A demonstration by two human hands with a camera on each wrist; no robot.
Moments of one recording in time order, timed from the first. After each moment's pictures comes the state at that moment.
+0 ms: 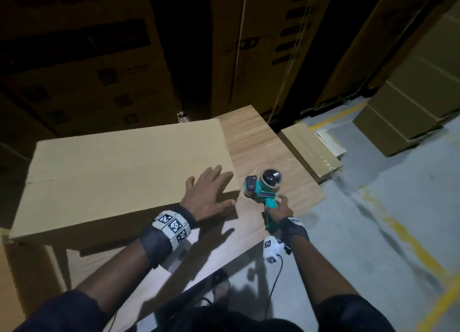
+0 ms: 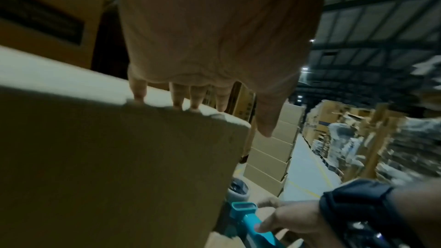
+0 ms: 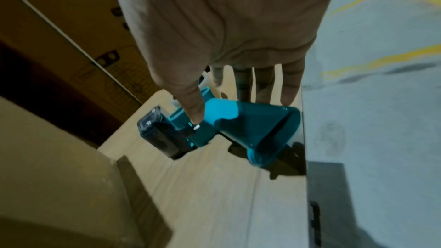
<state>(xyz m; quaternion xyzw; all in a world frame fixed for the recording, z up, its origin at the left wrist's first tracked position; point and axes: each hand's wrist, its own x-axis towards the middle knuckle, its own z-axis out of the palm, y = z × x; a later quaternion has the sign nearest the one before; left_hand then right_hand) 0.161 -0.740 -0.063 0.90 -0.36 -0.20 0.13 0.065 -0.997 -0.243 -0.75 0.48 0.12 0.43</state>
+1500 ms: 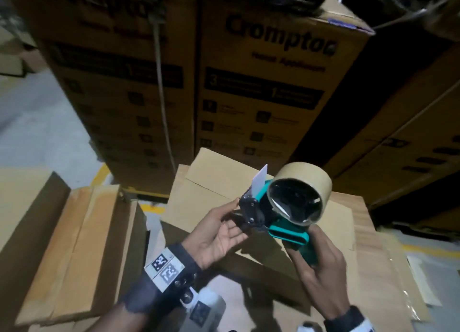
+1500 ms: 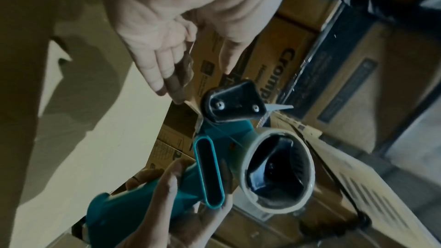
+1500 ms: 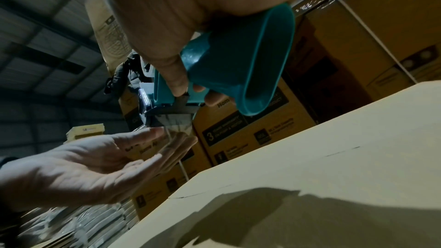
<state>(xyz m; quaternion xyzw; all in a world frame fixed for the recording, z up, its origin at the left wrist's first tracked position) 0.199 -0.506 0.011 0.27 0.28 -0.27 0.88 0.159 -0.745 -0.003 -0.92 -0.14 -0.14 0.35</state>
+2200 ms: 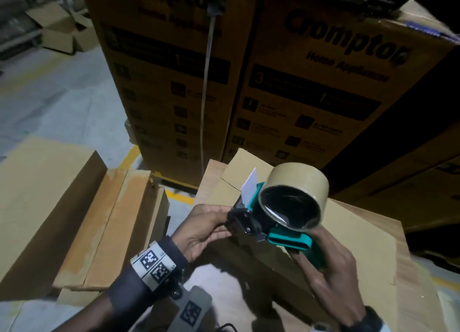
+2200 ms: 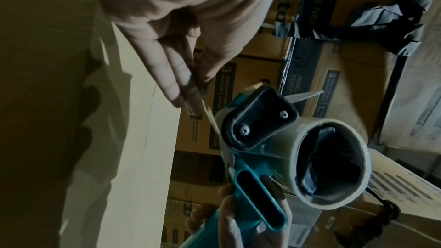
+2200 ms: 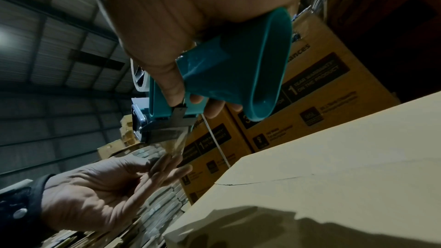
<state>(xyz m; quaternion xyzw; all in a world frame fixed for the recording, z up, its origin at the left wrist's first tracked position) 0.197 -0.417 -0.018 0.48 0.30 -0.17 0.80 0.191 -0.684 0.023 -0.89 -0.27 -0.05 0.35</state>
